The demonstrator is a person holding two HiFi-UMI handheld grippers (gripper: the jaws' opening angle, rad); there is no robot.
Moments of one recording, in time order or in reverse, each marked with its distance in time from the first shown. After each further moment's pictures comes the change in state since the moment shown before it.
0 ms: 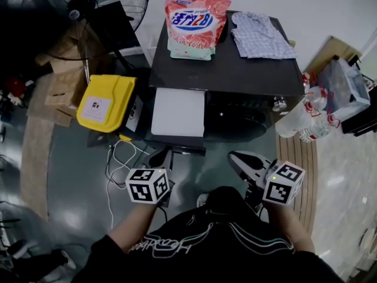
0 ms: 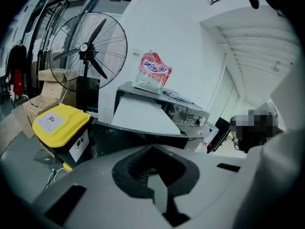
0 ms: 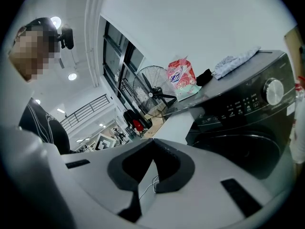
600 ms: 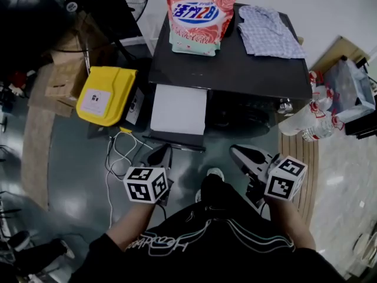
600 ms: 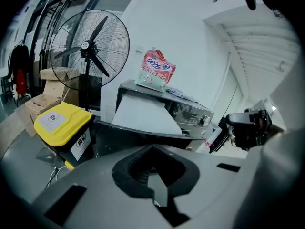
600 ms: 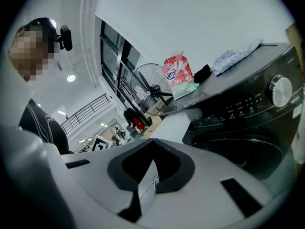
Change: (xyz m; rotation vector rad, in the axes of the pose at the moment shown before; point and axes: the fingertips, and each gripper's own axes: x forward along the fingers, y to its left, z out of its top) left arm 0.015 0.006 0.003 -0.018 0.017 0.026; right arm 0.016 -0.032 0.015 0.028 0.039 0.016
